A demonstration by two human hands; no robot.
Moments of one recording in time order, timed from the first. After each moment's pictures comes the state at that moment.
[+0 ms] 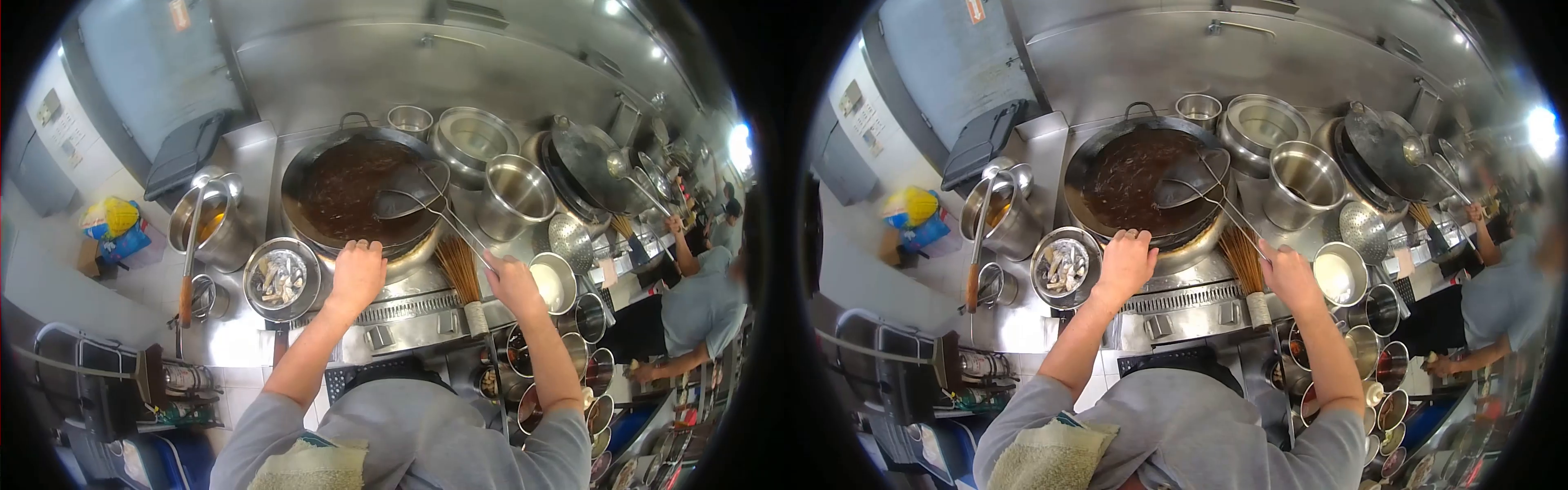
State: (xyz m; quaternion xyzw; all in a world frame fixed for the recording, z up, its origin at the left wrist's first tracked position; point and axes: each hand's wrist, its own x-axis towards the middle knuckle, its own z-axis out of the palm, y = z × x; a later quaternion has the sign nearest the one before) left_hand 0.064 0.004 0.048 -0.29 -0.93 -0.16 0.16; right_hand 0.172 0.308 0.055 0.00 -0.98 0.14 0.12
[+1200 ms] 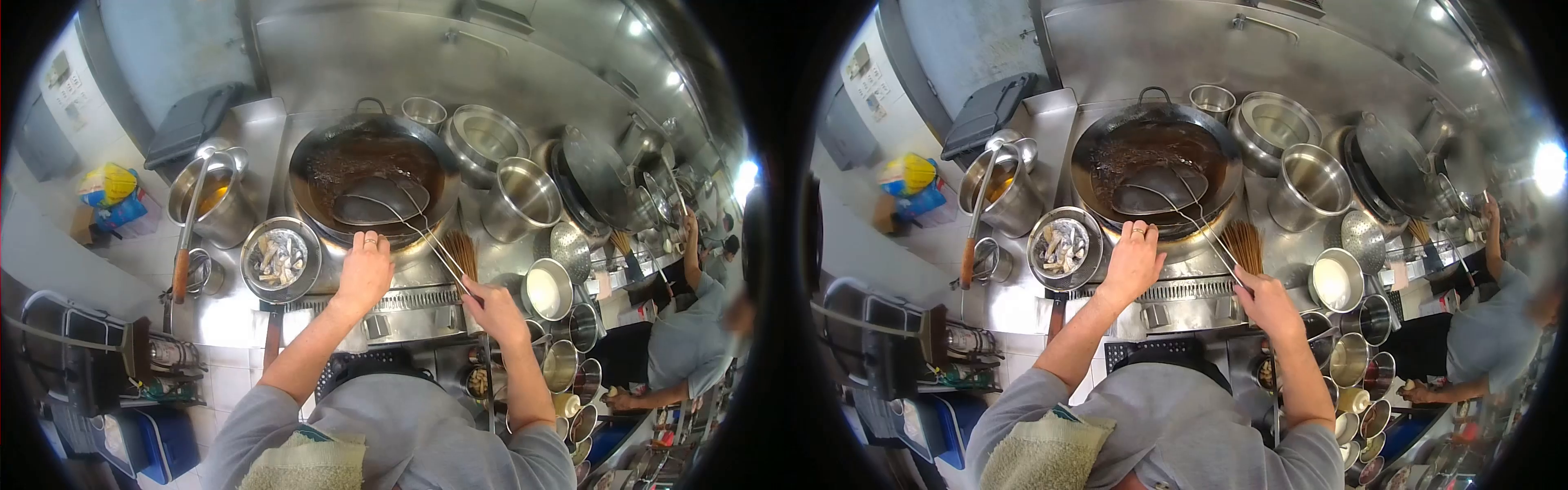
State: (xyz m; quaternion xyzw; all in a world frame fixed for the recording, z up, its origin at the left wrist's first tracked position) left_hand 0.084 0.000 0.036 -0.28 -0.94 -0.19 0.11; right_hand 0.201 0.251 0.067 0.01 -0.95 0.31 0.04
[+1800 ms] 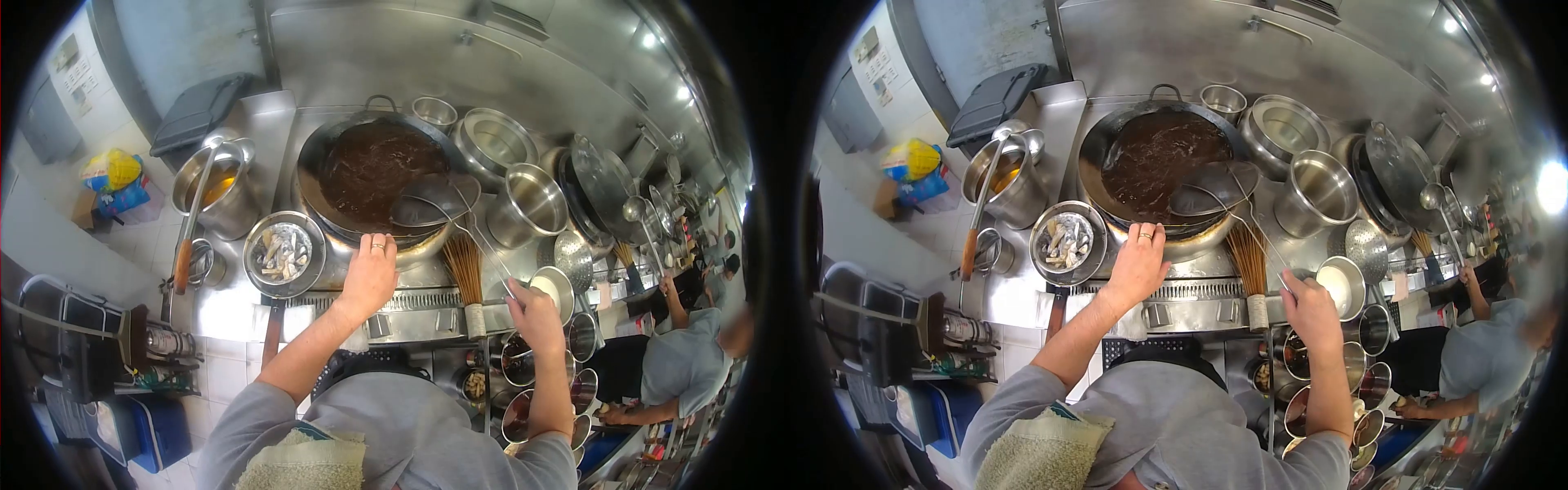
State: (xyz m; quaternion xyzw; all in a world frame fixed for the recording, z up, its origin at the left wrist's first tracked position) left_hand 0.091 -0.005 0.035 -0.28 -0.94 -0.15 0.11; right_hand 0.221 0.291 0.105 -0.01 -0.98 0.15 0.10
